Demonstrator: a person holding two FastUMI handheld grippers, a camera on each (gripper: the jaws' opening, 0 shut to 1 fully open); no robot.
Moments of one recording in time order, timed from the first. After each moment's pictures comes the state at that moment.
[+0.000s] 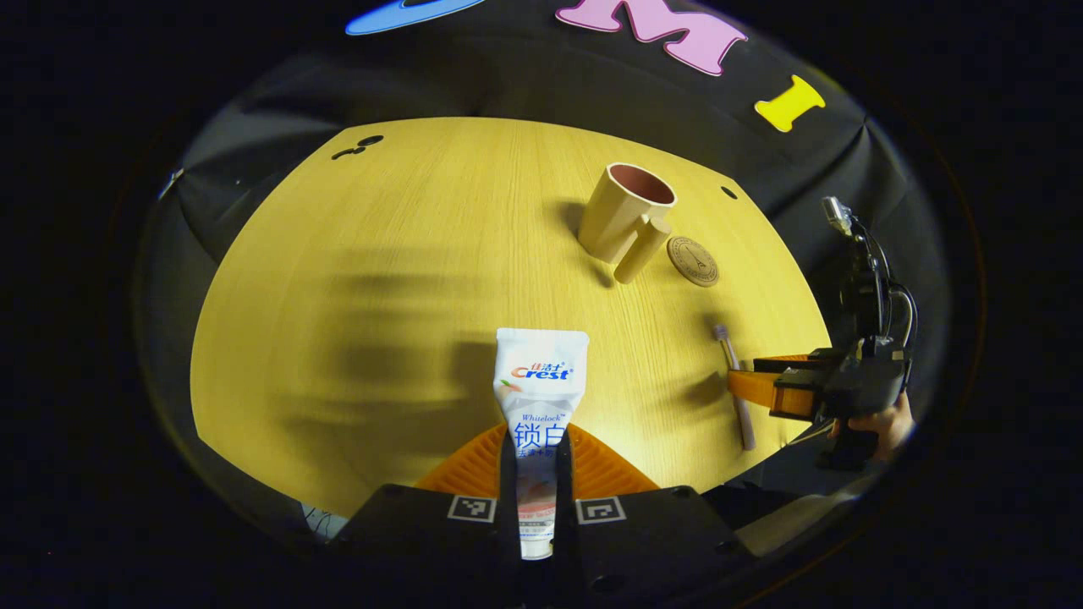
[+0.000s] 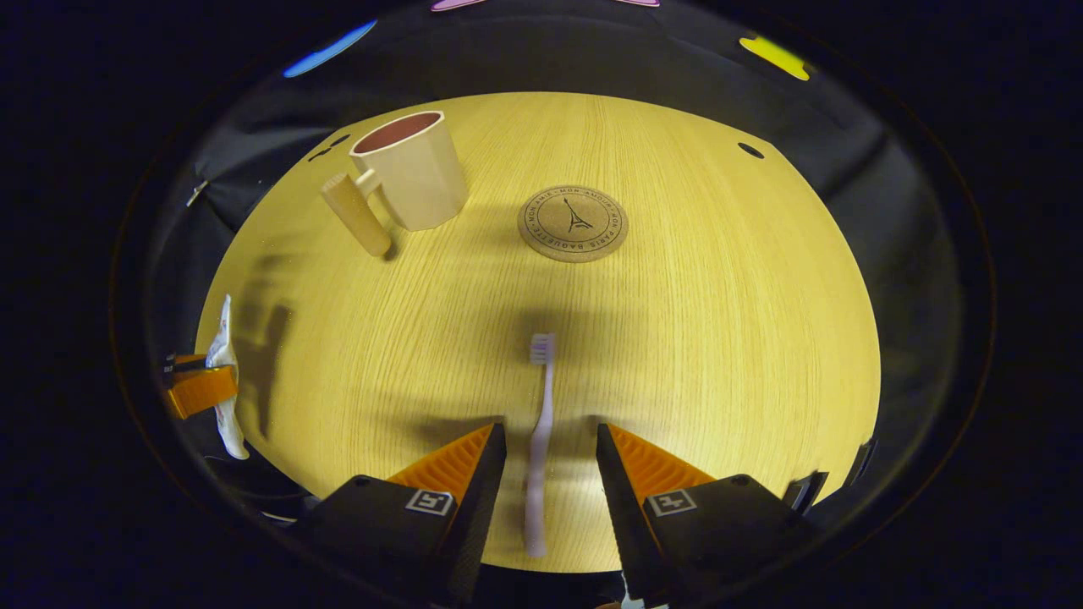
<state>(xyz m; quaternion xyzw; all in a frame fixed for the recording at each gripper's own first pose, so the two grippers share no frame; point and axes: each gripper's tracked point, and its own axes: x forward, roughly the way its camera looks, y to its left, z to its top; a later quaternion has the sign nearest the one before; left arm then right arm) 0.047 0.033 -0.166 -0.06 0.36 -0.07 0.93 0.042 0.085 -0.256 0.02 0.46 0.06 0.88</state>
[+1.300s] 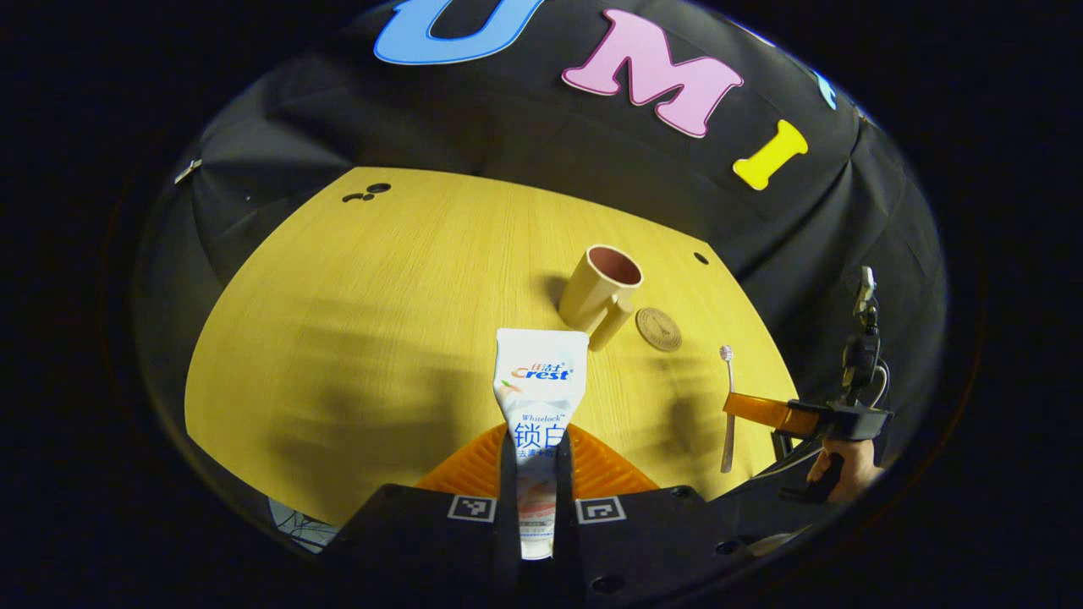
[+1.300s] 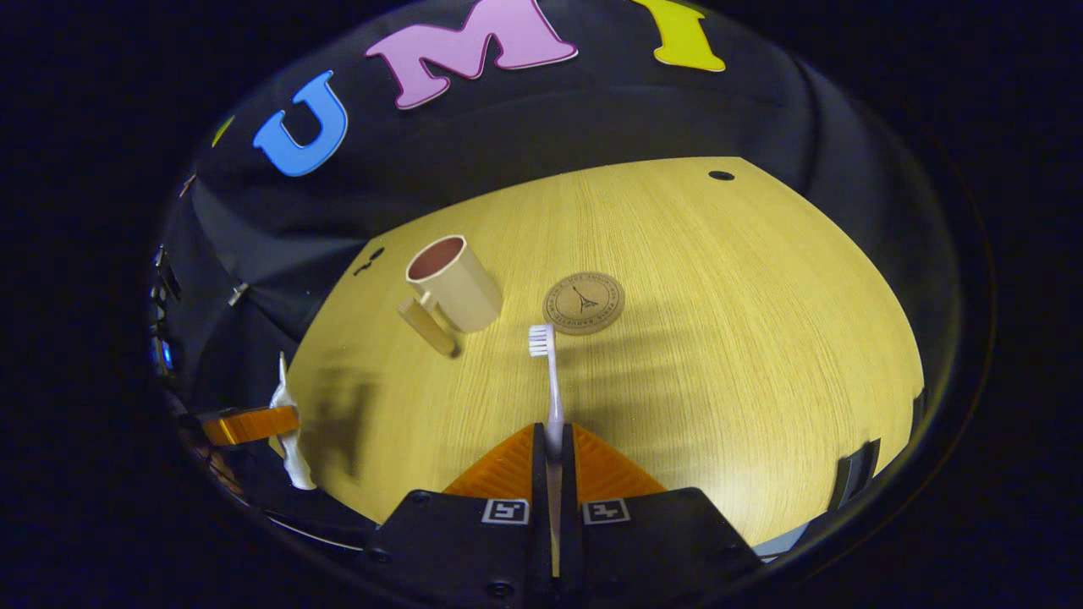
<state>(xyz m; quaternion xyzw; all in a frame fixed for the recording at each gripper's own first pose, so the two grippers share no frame) 0.051 0.027 -0.095 -0.10 0.24 -0.10 0.96 0.037 0.084 -0.166 0.20 0.29 0.10 0.93</state>
